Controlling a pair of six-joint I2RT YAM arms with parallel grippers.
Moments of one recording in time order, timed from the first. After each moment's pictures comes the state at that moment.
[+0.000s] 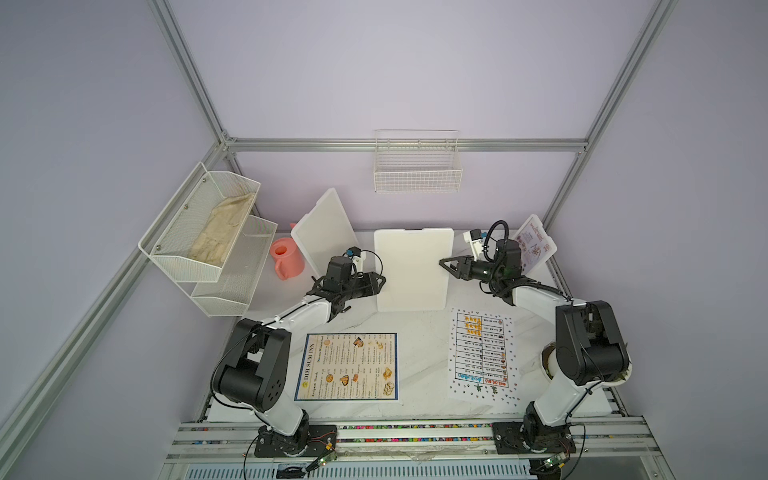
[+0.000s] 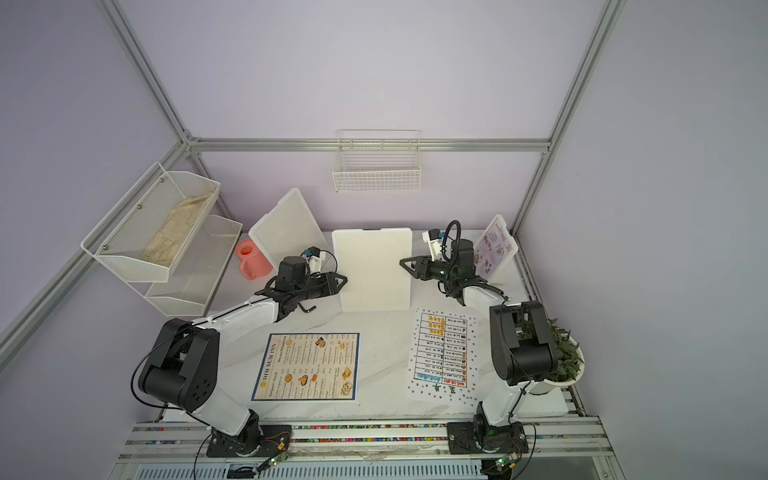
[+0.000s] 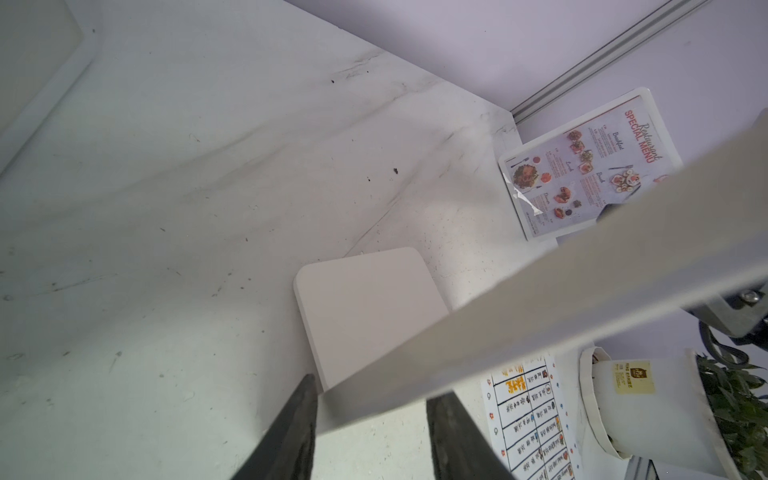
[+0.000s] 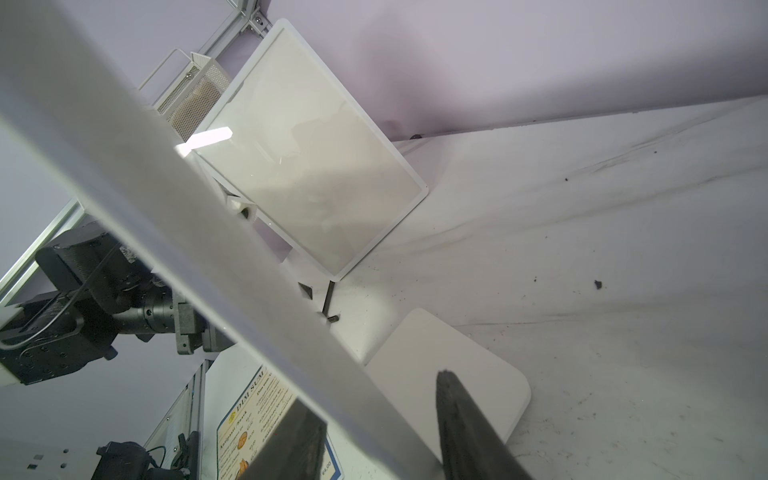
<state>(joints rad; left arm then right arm) -0.31 1.62 0.97 0.08 0.36 -0.52 0.13 1.74 1.04 0.35 -0.87 0.41</state>
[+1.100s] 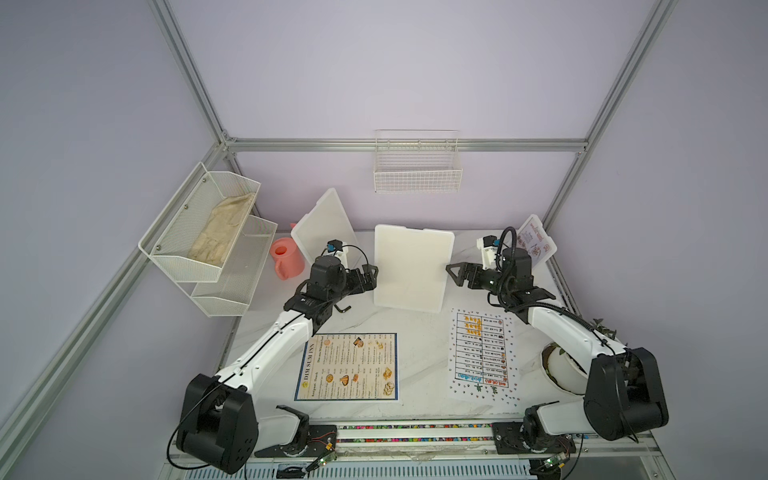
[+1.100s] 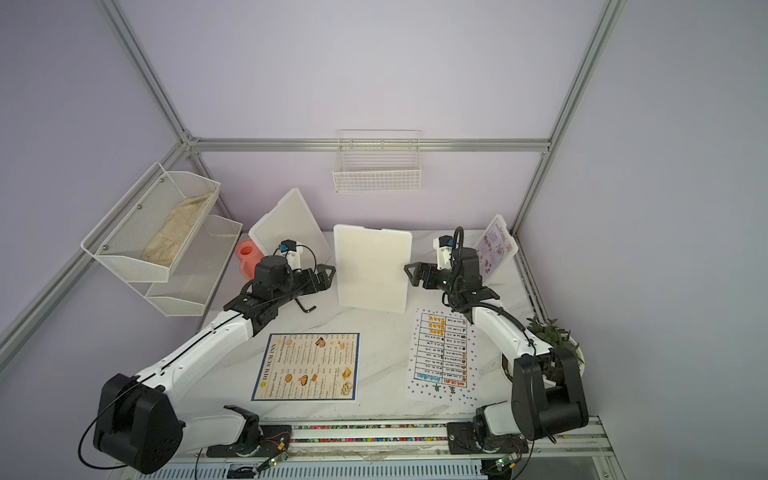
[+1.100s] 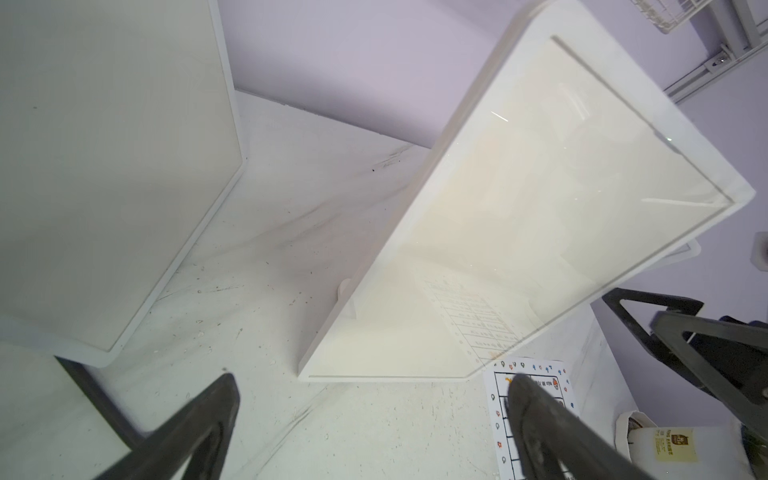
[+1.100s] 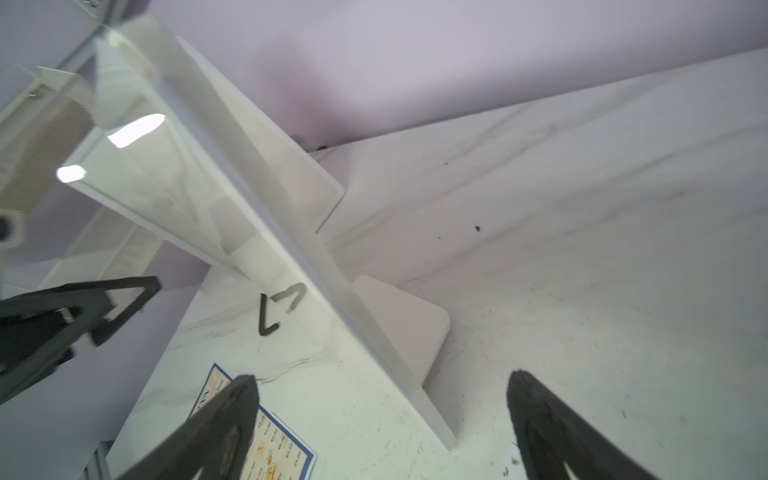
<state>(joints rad) -0.37 1.26 0.94 -0.15 0.07 -0.51 0.21 1.39 0.93 -0.02 -0.37 0.39</state>
